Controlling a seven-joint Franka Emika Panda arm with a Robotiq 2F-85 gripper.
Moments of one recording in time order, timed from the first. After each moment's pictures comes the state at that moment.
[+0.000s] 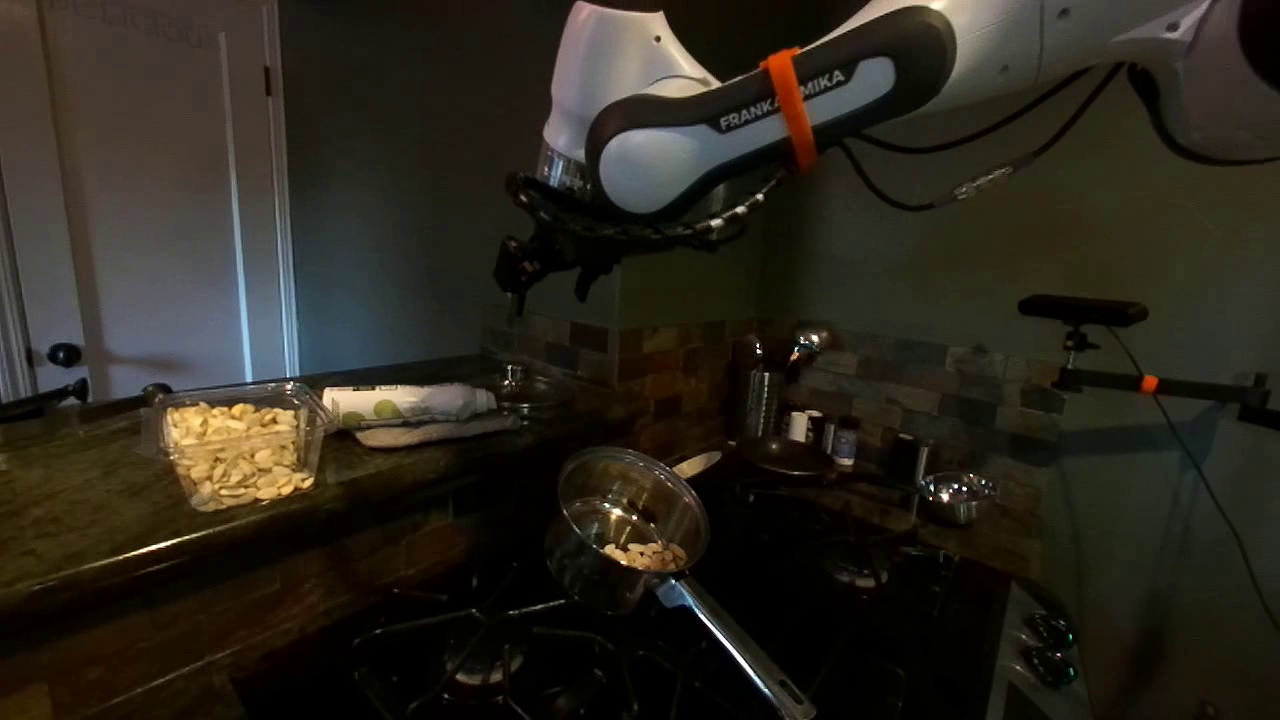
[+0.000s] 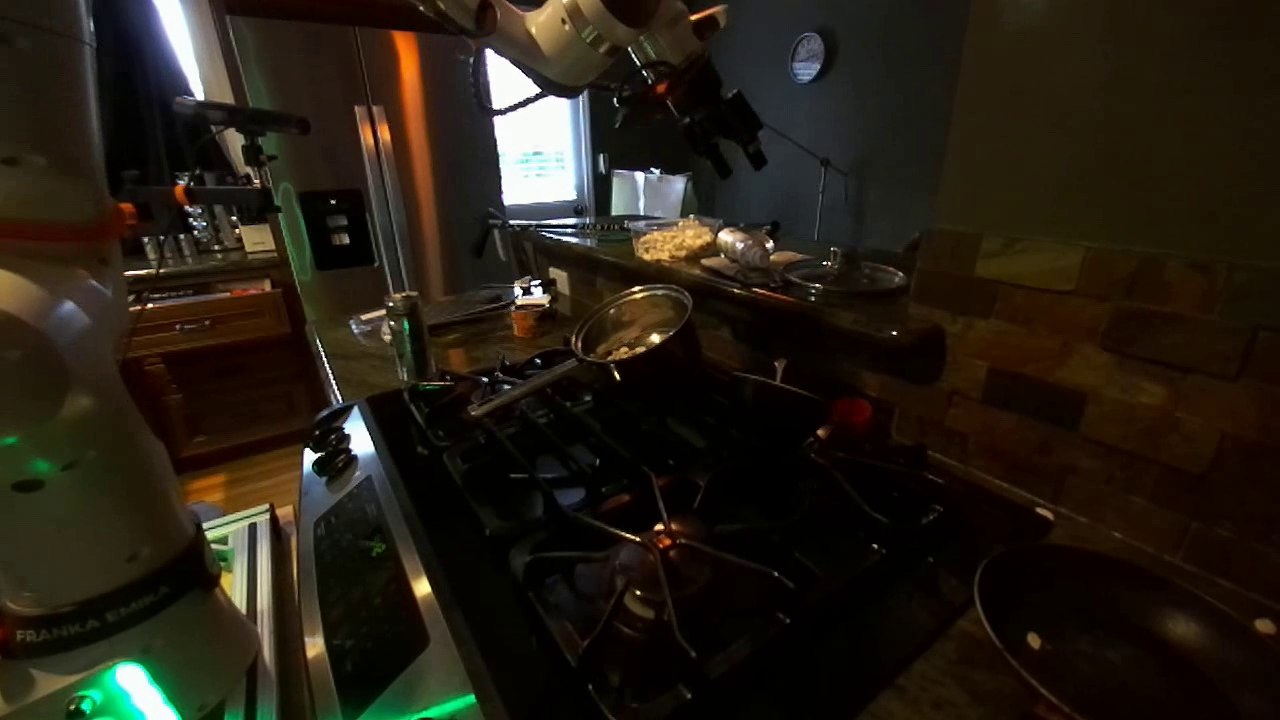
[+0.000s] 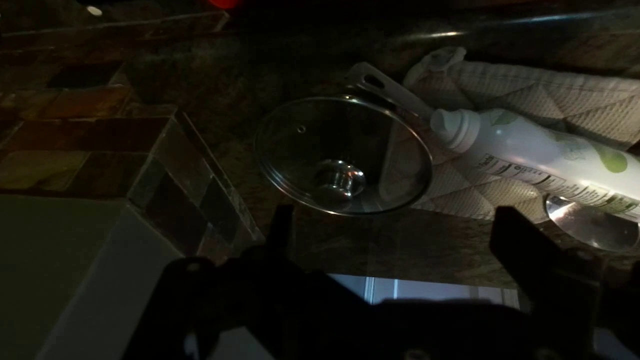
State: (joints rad) arm 0.04 0.19 0.12 -1.65 -0.52 2.32 0.55
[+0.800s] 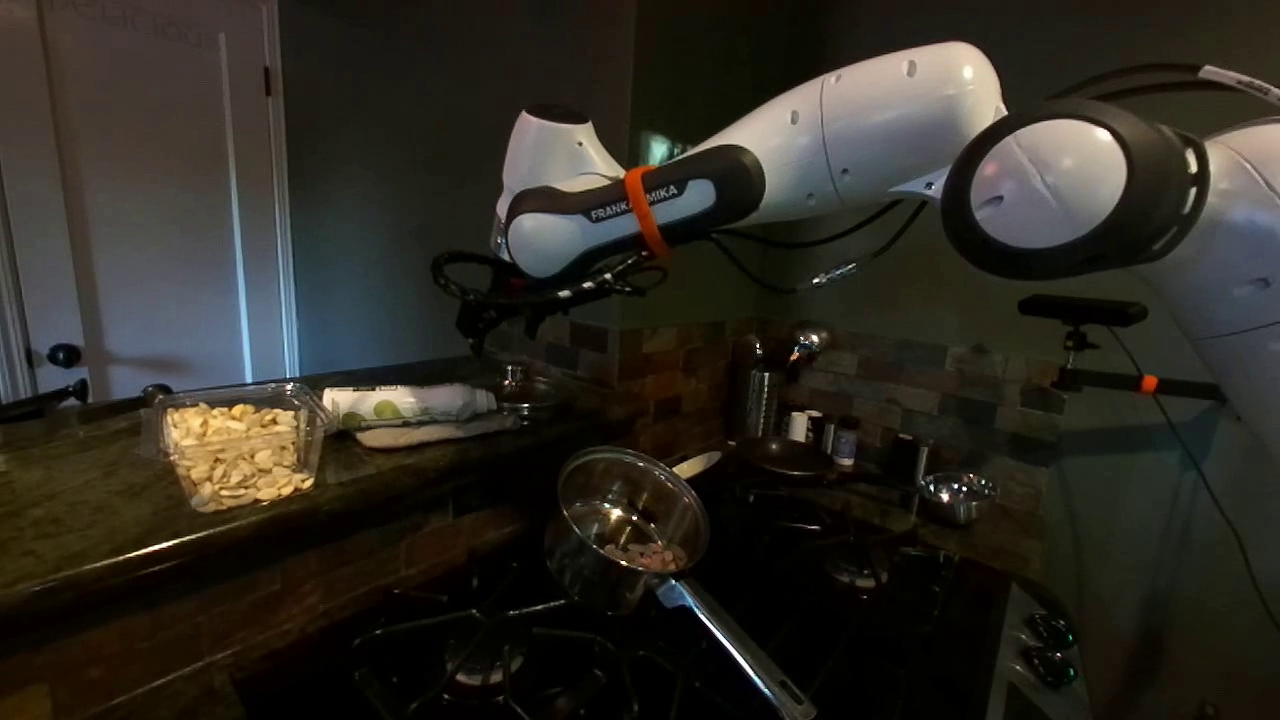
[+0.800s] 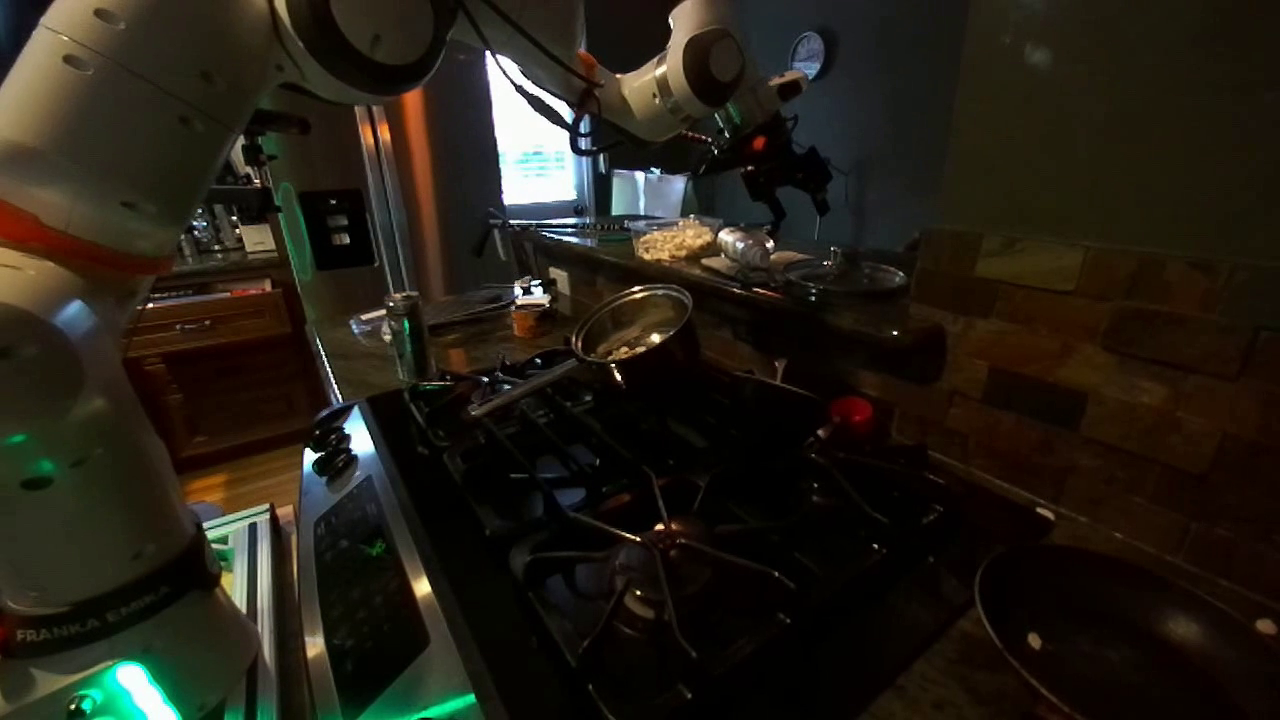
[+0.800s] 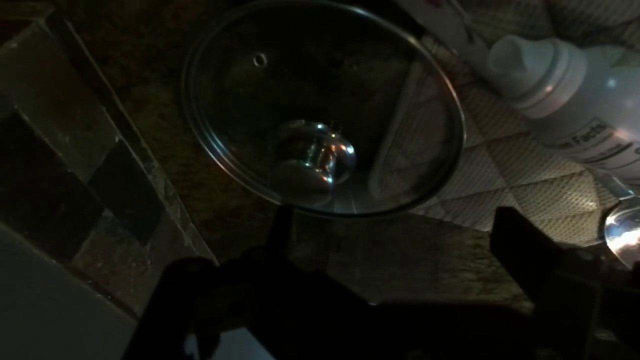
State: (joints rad) arm 0.09 0.61 0.00 -1.18 -0.36 2.33 0.26
